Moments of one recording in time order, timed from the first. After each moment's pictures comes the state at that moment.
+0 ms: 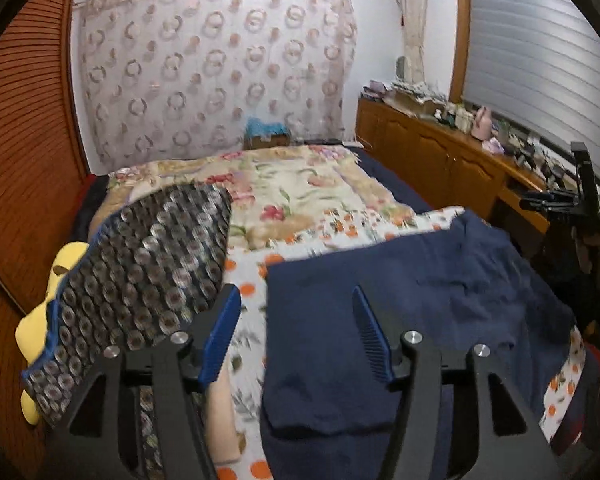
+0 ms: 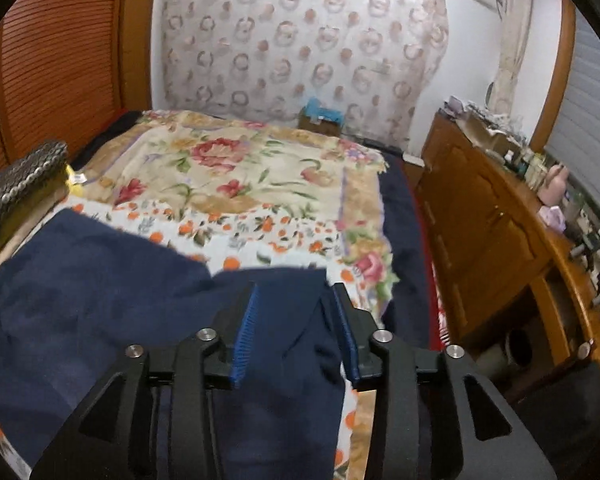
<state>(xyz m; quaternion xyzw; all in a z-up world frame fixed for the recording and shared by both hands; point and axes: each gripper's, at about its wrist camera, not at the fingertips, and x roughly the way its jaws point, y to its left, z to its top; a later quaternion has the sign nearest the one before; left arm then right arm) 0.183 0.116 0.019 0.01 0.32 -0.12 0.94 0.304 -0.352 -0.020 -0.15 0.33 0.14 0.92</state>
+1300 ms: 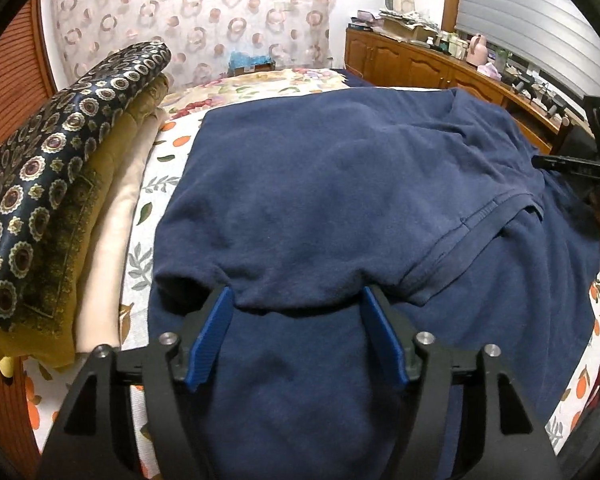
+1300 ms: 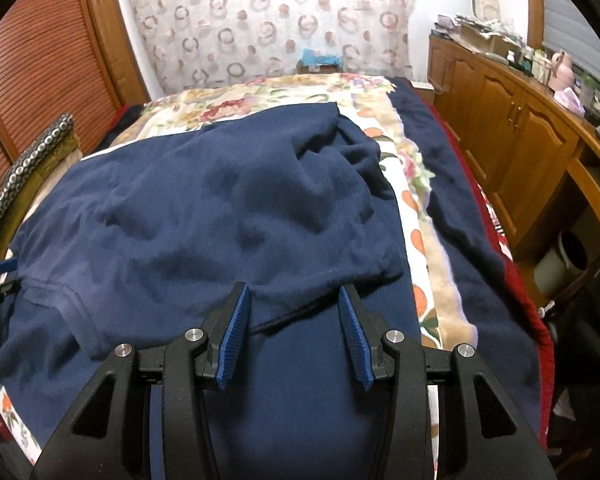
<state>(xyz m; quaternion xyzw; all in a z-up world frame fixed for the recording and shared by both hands) 0.140 0.061 -0.094 0.04 0.42 -0.13 0.90 0.238 -0.394 -0.120 -0.02 0.41 0.15 0.90</state>
